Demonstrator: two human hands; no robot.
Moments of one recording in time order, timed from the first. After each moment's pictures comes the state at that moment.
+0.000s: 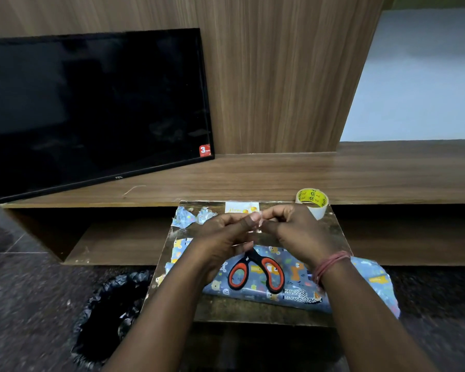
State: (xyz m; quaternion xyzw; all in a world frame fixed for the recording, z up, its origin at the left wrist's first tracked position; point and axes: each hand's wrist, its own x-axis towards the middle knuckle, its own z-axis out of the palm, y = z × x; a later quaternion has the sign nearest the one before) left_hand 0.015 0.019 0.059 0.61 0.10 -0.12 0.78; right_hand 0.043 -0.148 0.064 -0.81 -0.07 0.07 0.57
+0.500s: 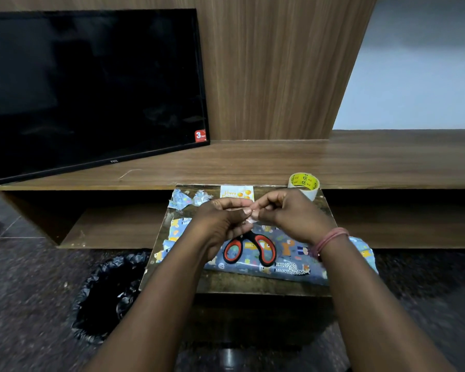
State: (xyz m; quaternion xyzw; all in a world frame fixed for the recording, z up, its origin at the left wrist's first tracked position) left_hand 0.010 0.015 0.049 0.58 0.11 -0.12 0.80; right_hand 0.029 -0.160 0.070 -0.85 -0.13 0.09 0.50
